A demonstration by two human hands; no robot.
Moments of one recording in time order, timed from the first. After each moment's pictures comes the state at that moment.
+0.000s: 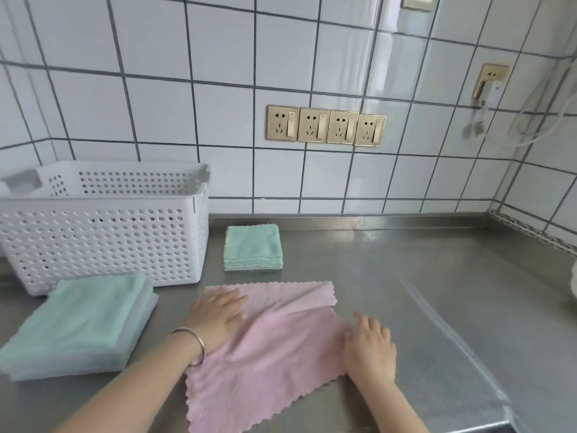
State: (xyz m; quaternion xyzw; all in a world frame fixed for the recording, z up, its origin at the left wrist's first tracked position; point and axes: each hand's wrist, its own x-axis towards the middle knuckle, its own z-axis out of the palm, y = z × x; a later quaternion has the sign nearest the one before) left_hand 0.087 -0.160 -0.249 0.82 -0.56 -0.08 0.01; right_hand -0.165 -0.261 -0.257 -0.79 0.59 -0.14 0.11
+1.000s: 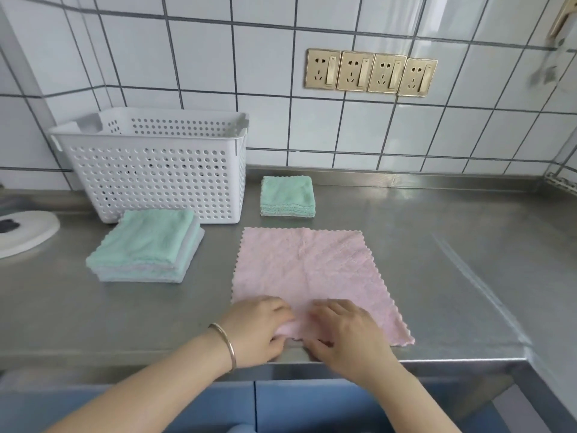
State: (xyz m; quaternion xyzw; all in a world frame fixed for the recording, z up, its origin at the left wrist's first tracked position) left_hand -0.011 -0.064 -0.240 0.71 -0.70 -0.05 0.08; right_hand -0.172 -0.174 -0.259 -0.95 0.26 -0.15 0.07
